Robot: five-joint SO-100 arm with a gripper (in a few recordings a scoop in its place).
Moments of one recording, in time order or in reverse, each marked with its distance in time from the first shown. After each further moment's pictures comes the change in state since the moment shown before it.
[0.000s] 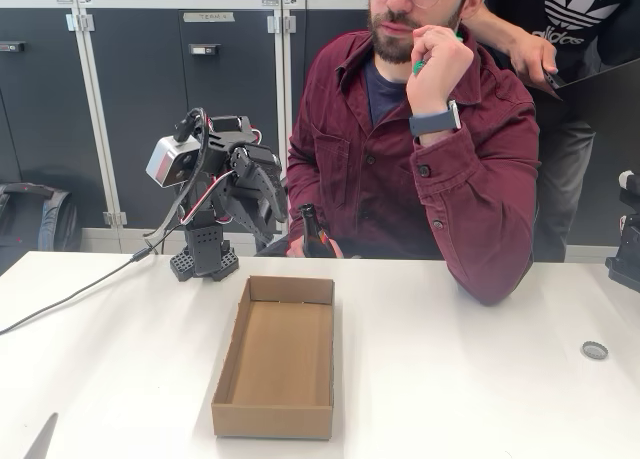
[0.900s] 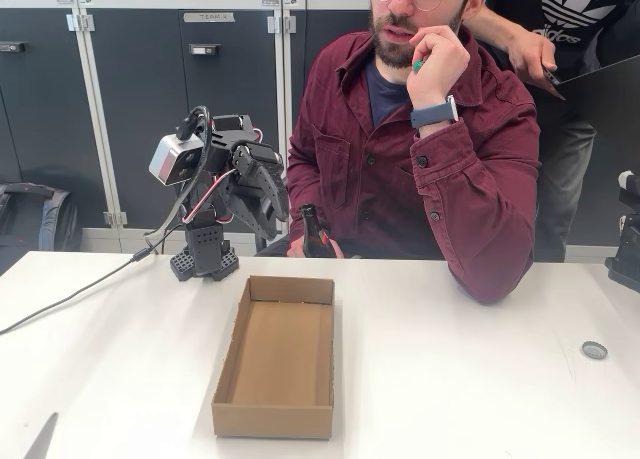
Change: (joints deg) arm -0.4 0.0 0.0 0.0 0.0
